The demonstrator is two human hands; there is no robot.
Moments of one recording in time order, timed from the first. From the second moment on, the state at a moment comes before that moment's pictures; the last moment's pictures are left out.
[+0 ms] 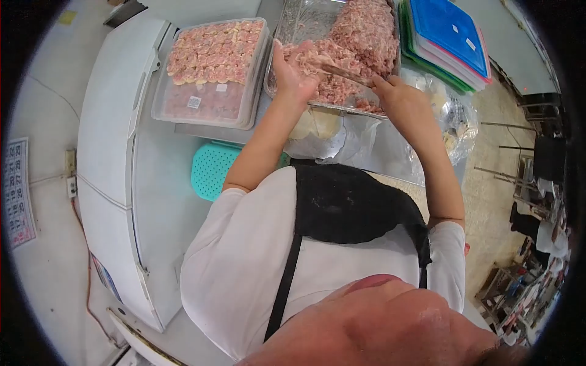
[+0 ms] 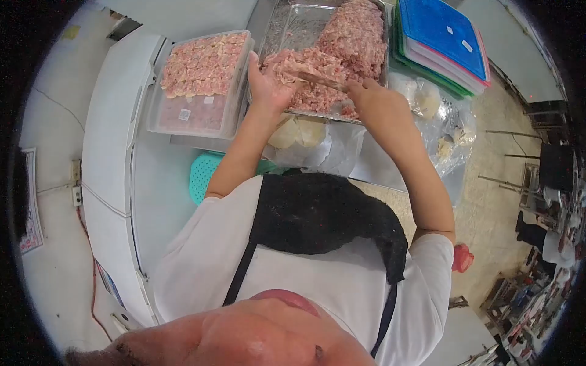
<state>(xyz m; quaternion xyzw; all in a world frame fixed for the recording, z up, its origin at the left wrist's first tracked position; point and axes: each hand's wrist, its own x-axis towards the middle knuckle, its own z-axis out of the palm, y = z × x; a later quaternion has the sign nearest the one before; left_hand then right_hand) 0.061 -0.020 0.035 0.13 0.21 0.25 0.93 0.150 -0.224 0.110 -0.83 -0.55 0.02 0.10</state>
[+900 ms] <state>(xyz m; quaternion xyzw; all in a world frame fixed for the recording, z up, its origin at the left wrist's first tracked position) 0.020 -0.013 0.073 0.89 0.21 0.13 0.39 0.246 -0.229 0.062 -0.71 -0.65 0.12 0.23</state>
